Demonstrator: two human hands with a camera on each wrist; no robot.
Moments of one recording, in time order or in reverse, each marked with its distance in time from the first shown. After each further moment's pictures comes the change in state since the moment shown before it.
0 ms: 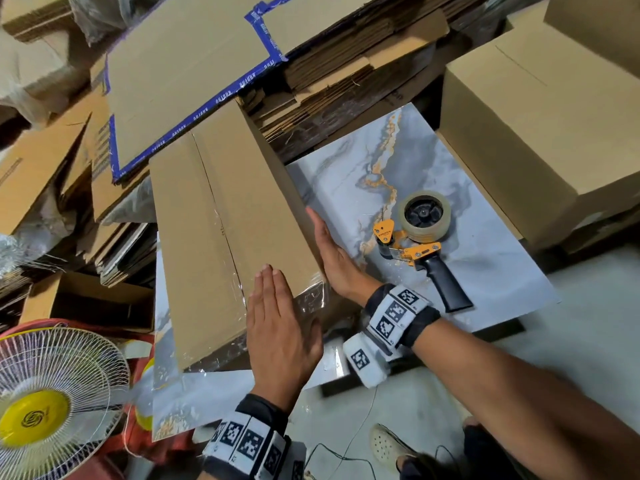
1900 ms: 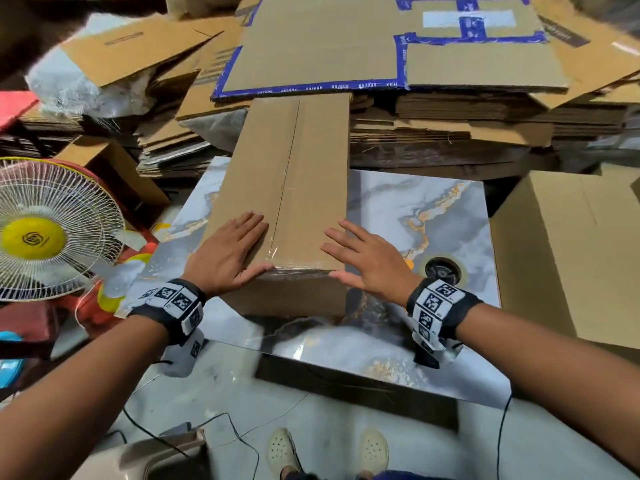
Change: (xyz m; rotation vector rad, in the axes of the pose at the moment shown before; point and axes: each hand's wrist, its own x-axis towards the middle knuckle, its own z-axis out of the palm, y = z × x) left_hand 0.008 -0.121 -0.016 -0.093 -0.064 0.079; right_hand 0.015 -0.020 -0.063 -1.237 -0.476 -0.973
